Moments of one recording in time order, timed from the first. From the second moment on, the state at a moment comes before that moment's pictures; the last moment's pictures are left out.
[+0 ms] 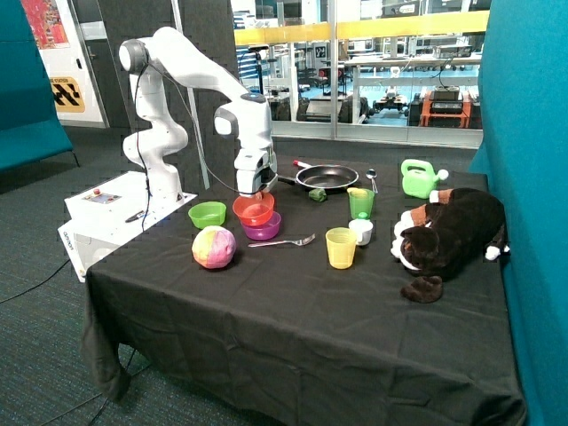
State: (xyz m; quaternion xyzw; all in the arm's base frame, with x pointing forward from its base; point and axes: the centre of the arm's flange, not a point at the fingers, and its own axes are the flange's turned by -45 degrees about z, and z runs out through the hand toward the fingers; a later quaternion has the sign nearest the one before) arm 0.537 -0.142 0.364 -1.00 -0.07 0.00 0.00
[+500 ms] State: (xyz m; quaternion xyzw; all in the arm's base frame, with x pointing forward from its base) arm 0.544 -0.130 0.355 -1.00 -0.08 0.00 0.00
